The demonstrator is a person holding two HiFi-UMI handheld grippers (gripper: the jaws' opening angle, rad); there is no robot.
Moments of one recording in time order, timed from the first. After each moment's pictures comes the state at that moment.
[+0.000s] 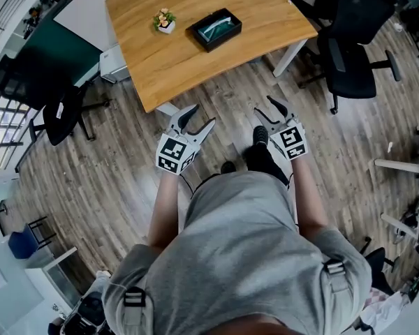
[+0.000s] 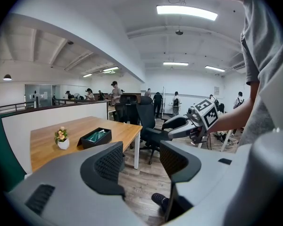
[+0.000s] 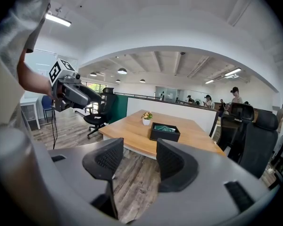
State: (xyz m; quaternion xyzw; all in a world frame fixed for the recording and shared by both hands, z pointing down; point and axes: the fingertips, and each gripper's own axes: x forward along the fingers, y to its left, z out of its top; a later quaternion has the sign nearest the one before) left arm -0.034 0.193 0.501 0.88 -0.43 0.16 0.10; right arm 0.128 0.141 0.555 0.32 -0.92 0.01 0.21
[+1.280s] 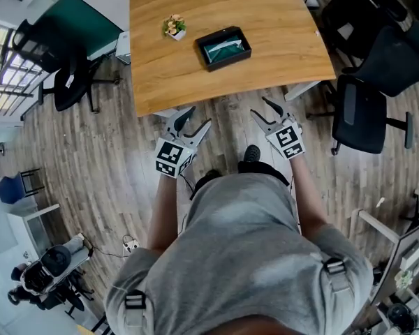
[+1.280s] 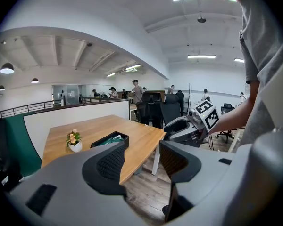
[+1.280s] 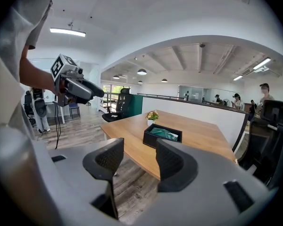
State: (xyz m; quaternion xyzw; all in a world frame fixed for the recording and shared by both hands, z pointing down) left arm 0.008 0.050 0.493 0.80 -0.56 0.17 0.13; right arm 0.142 -0.040 0.566 0.16 -0.97 0.00 0.20
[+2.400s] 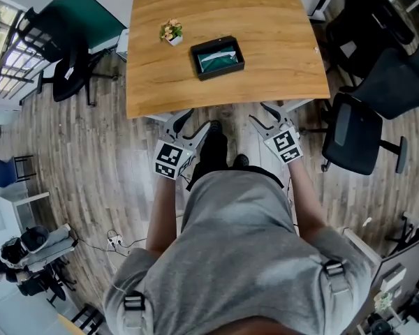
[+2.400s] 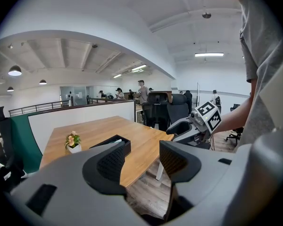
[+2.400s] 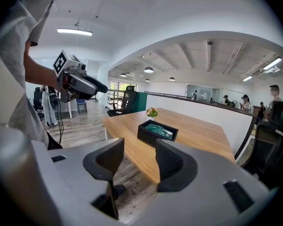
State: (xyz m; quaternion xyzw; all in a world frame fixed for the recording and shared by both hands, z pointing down) left arm 0.035 -0.001 0.496 0.77 -0.60 0.16 0.13; right arm 0.165 -0.096 0.579 0.11 -0.97 -0.02 0.22
